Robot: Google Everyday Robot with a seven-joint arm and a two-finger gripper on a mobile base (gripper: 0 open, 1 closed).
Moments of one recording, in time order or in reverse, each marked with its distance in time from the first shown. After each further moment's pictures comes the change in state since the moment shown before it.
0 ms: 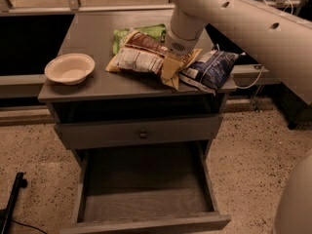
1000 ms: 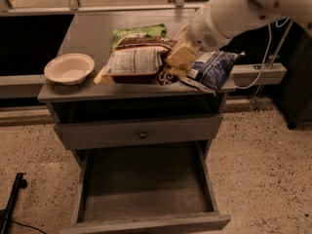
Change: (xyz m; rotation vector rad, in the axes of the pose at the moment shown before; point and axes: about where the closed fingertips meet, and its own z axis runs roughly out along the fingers) arm -0.015 0.046 -0.102 -0.082 -0.496 -0.033
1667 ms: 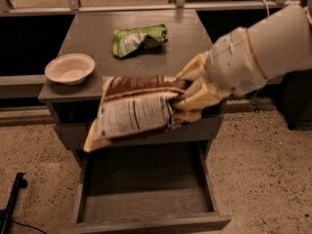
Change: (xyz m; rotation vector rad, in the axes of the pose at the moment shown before) arm -0.001 0.139 -0.070 -0.134 -0.093 -0.213
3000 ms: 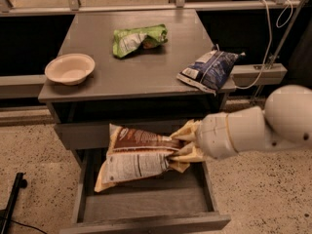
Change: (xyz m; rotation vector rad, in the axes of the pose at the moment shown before) arm 0.102 0.069 0.102 -0.013 -0.106 0.019
